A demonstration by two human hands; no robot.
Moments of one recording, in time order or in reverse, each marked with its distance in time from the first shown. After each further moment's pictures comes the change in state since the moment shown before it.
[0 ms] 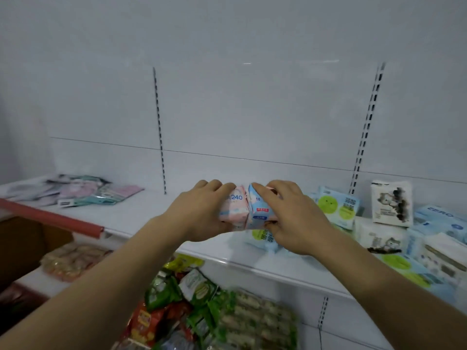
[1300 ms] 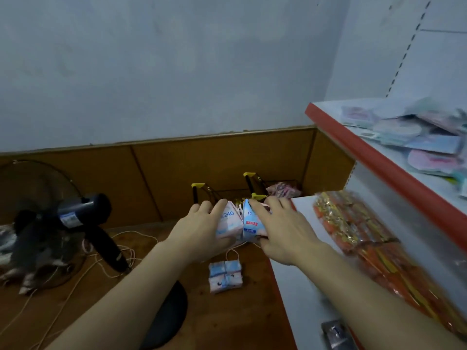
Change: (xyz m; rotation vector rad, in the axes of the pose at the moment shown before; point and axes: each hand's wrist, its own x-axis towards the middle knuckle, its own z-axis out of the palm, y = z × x) left_hand -0.426 -0.573 0.098 0.033 -0.314 -1.319; right_hand 0.331 -0.709 0.317 0.417 -0.364 -0.958
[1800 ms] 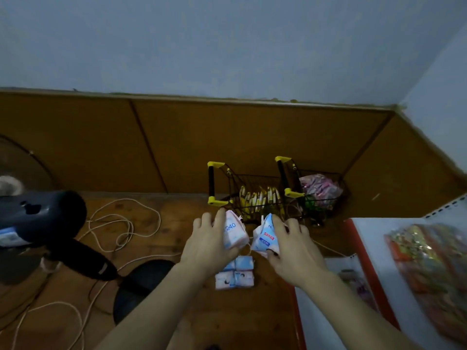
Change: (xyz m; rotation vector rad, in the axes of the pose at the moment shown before) left_hand 0.203 -0.178 0.159 -0.302 -0.016 -0.257; right_hand 0.248 0.004 0.190 0.147 -0.224 0.151
